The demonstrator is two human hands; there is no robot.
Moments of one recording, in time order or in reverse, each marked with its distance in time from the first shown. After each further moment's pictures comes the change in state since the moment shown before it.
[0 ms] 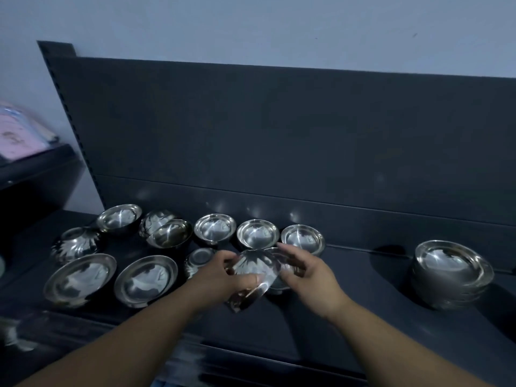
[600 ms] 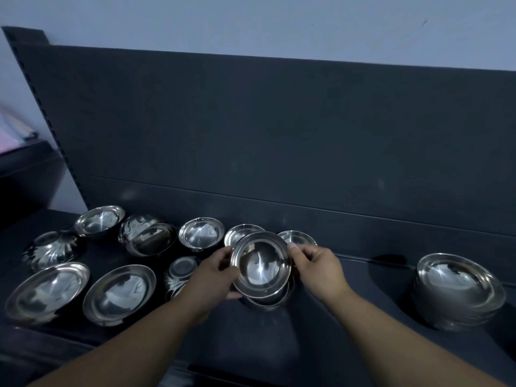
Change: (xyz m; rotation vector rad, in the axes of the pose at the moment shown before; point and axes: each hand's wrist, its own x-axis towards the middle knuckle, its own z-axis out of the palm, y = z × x) left_hand 0.050 0.001 0.027 -0.305 0.075 -0.030; right_hand 0.057 0.019 -0.034 -0.139 0.217 0.165
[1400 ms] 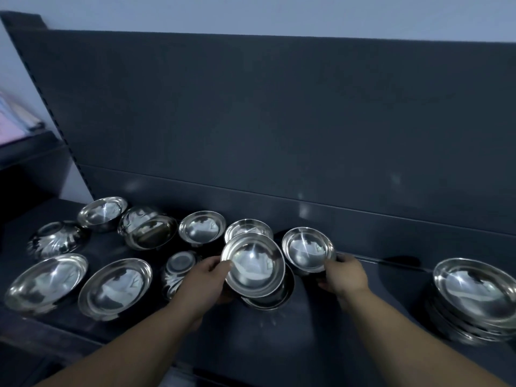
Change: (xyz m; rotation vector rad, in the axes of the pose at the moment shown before) left_hand 0.008 -0.016 0.006 -0.027 0.203 -0.044; right_hand 0.046 0.058 -0.012 0.251 0.139 0.492
